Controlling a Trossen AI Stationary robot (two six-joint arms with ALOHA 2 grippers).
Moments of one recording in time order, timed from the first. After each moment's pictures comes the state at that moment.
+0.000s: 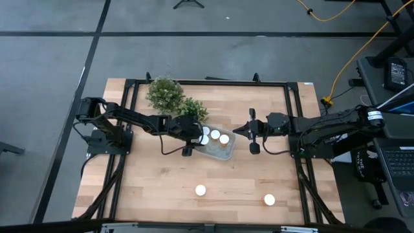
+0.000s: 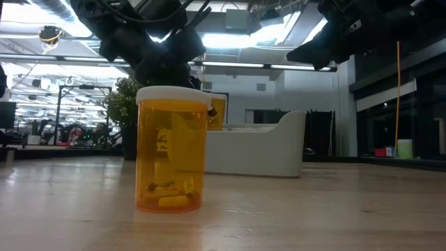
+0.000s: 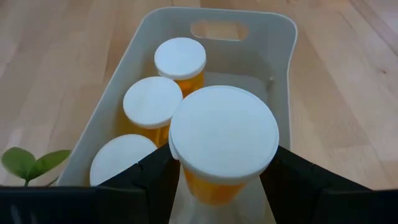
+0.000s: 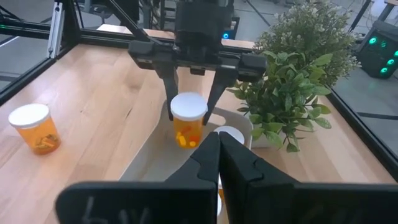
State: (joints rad) left arm 0.04 1.56 0.74 0.19 0.07 0.12; right arm 0.02 1.05 0.47 0.31 0.04 -0.11
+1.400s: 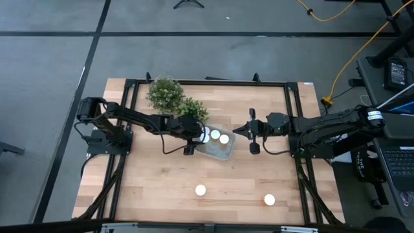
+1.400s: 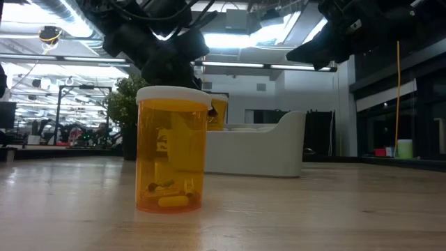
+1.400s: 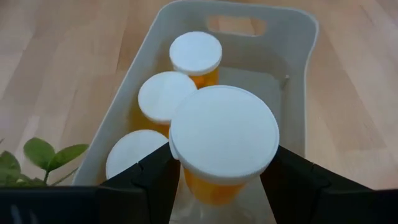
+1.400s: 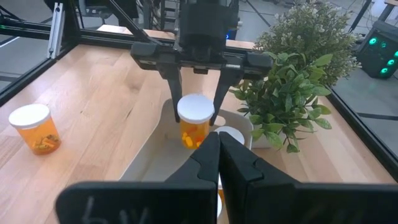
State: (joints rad) left arm 0.04 1.57 0.79 0.11 0.02 0.09; right arm 0.02 1.05 0.47 0.31 0.04 -0.11
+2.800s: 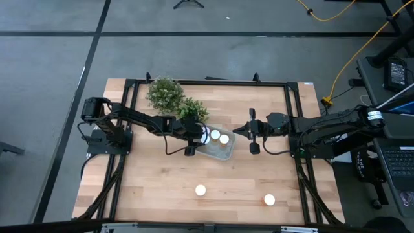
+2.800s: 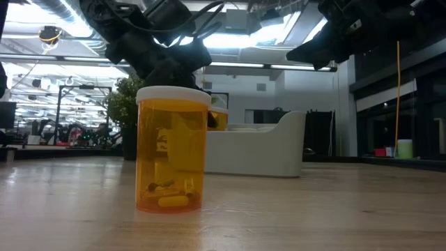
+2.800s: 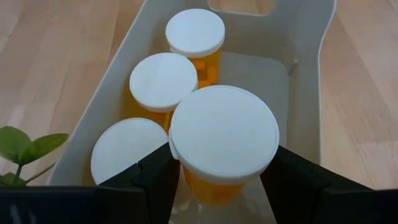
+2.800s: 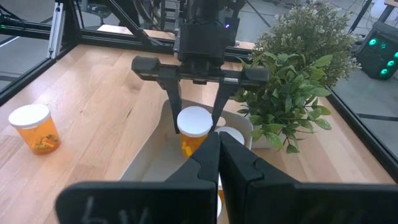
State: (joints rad) left arm 0.04 1.62 0.79 0.13 0.02 0.09; right arm 0.02 1.05 0.47 0.31 0.04 -0.11
